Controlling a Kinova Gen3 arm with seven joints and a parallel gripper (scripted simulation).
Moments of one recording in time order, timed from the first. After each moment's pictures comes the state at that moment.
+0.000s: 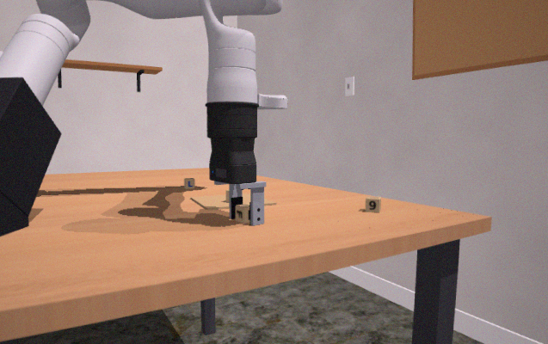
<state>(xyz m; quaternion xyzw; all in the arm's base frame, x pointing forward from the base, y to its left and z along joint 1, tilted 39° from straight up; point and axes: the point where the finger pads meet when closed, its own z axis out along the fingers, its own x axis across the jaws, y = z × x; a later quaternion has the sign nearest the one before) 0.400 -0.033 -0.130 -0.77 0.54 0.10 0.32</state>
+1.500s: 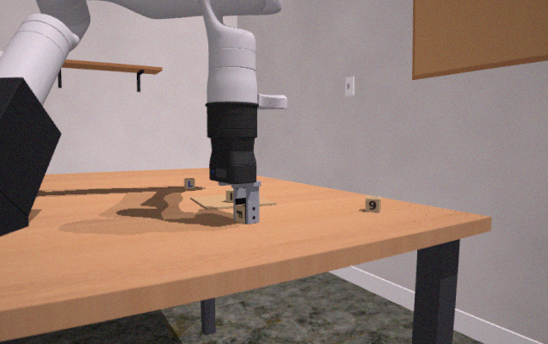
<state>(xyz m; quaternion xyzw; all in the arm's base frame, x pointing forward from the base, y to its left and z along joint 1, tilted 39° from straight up) 0.400 -0.033 -0.130 -0.77 0.54 0.10 0.32</state>
